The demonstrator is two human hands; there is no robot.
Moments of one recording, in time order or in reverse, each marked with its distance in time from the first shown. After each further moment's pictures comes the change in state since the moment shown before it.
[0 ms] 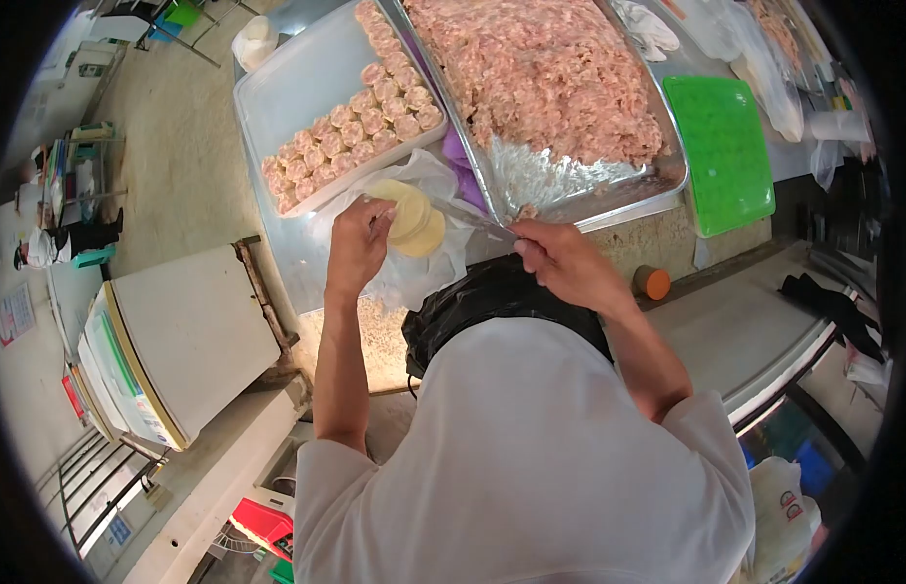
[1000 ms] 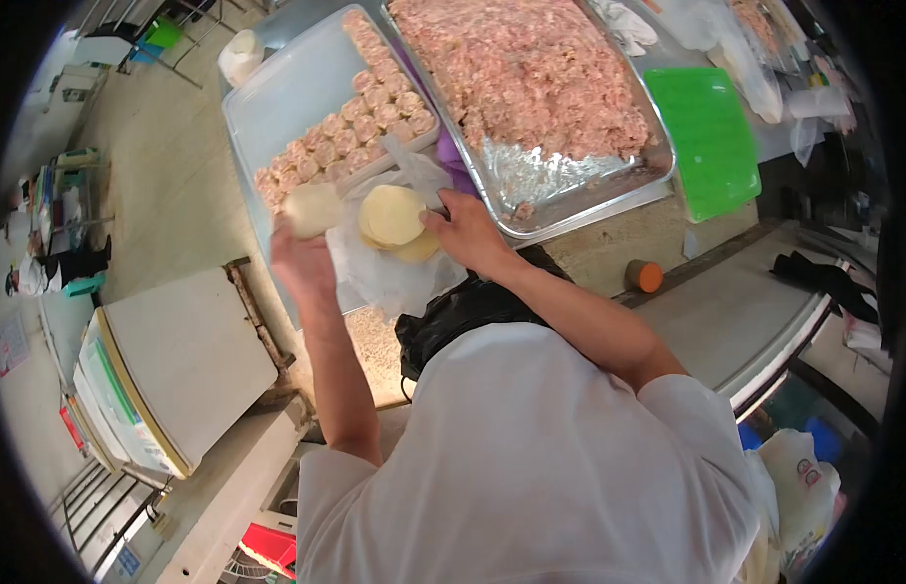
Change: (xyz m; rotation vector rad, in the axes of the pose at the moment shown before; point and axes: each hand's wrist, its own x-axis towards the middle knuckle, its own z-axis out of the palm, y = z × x) left_hand 0.000 -0.026 -0.033 -1.335 0.504 -0.242; right_hand 0.103 0.008 0.099 0.017 0.320 -0.046
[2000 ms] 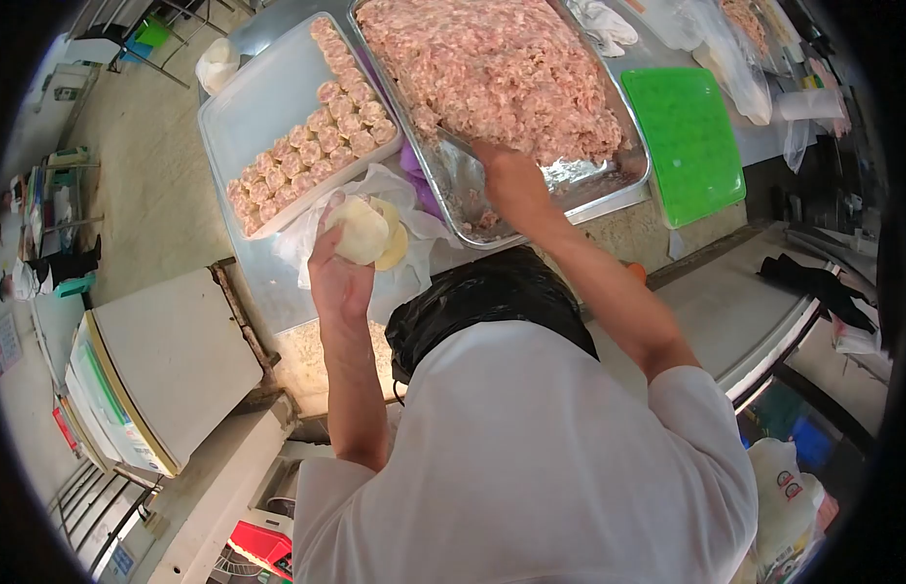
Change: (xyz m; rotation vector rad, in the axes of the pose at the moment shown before) left_hand -0.050 -0.051 0.060 -0.212 0.039 -0.387; right_hand 0.032 0.049 -0.108 -0.536 0.187 -0.216
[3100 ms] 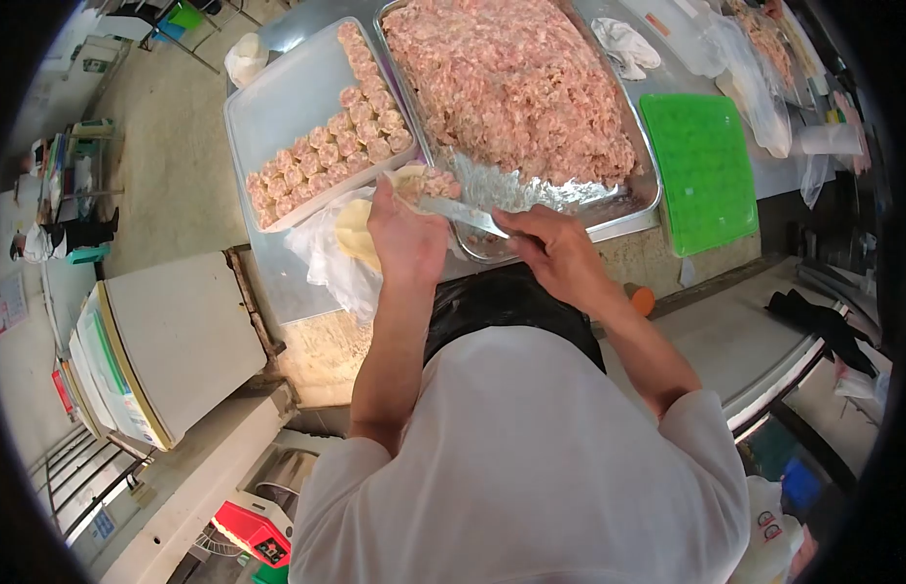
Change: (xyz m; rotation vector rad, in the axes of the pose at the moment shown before) left_hand 0.023 -0.059 0.087 -0.142 -0.039 0.031; right_hand -0.062 -0.020 -0.090 0.439 -0.182 -0.108
